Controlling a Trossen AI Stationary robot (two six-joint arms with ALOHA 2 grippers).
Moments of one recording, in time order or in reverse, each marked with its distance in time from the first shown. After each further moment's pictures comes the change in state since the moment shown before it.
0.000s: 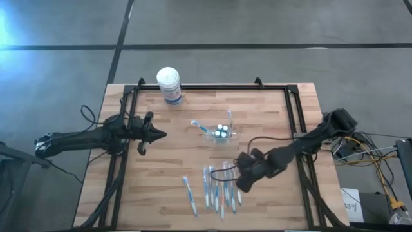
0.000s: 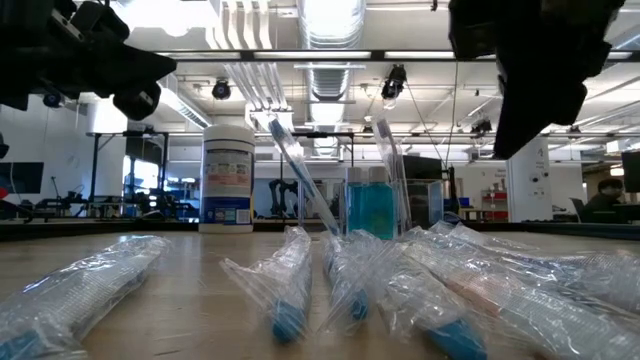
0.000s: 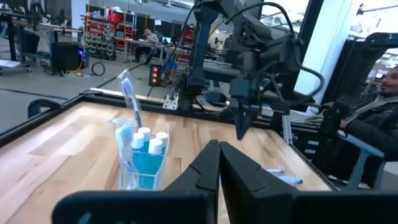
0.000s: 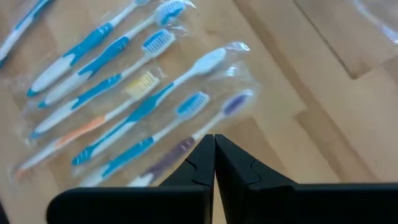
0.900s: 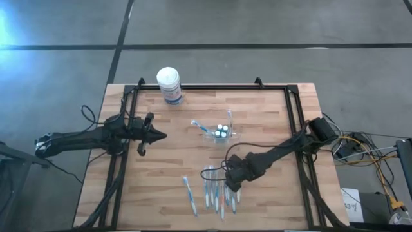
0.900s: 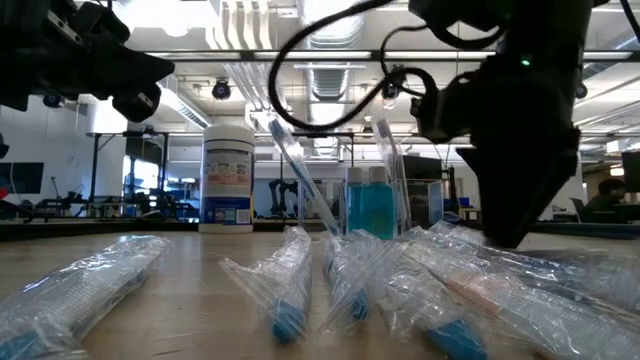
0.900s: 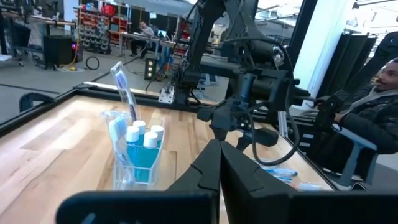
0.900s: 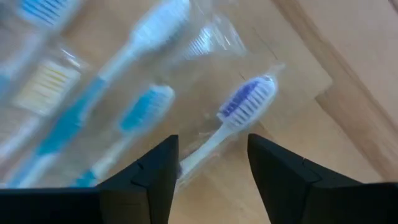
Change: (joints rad) left arm 0.000 0.001 0.002 -0.025 0.023 -0.001; right arm -0.067 0.277 0.100 -0.069 -0.108 0.106
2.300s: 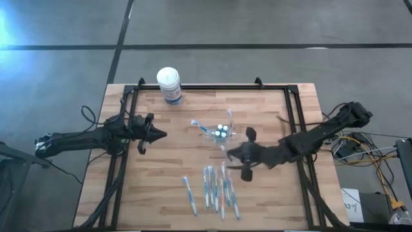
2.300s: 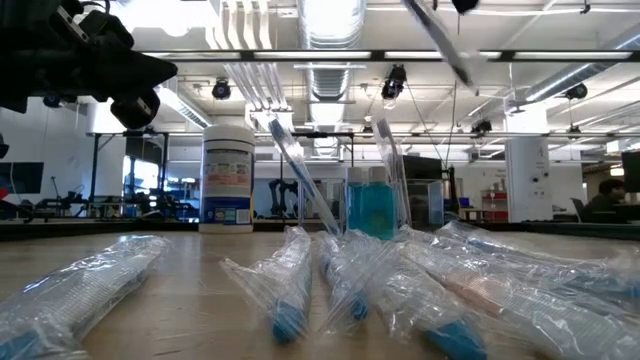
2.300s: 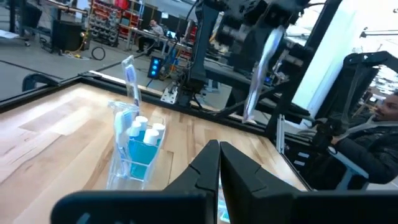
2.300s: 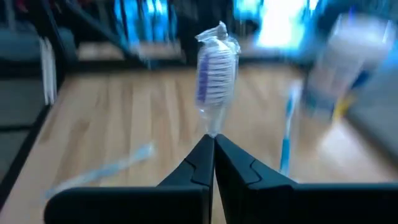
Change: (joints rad) left arm 0.000 0.000 -0.013 0.028 -0.042 -0.138; right arm 0.042 -0.568 -0.139 0.556 0.436 -0.924
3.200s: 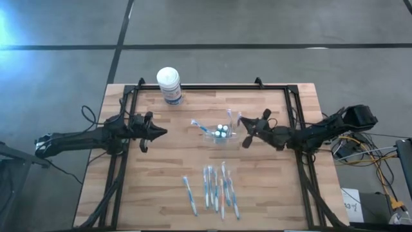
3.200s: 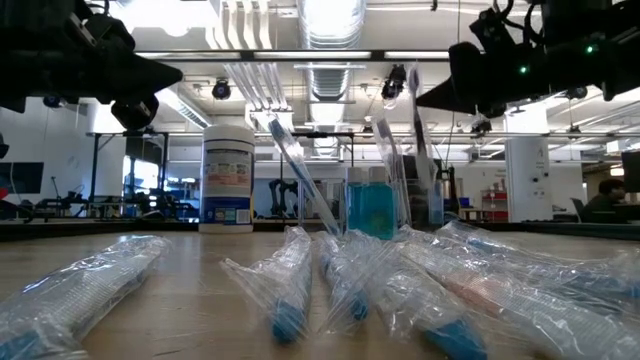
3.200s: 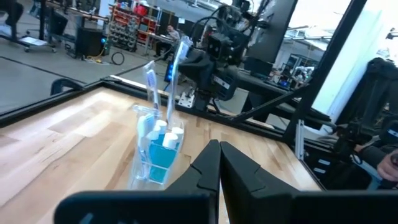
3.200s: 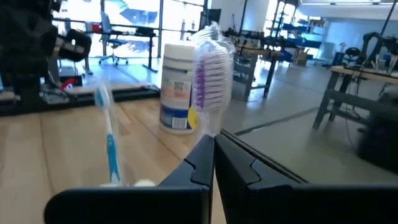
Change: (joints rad) left arm 0.000 0.006 0.000 0.001 -0.074 0.016; right arm -0.332 -0.045 -0.717 1.078 0.175 -0.282
